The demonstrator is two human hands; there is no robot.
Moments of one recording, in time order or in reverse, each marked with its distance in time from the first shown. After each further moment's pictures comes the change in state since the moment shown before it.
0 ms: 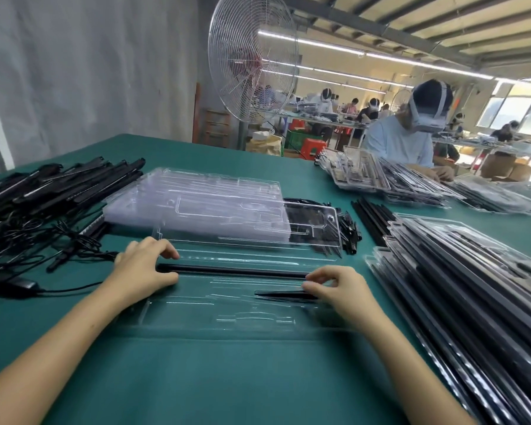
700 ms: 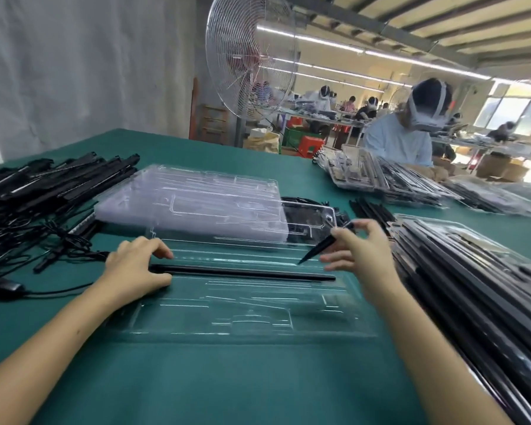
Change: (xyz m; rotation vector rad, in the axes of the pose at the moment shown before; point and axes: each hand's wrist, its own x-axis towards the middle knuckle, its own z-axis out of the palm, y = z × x) left_hand 0.001 0.001 0.000 0.003 -0.017 -0.016; right_hand 0.021 -0.035 -0.035 0.810 0.190 0.099
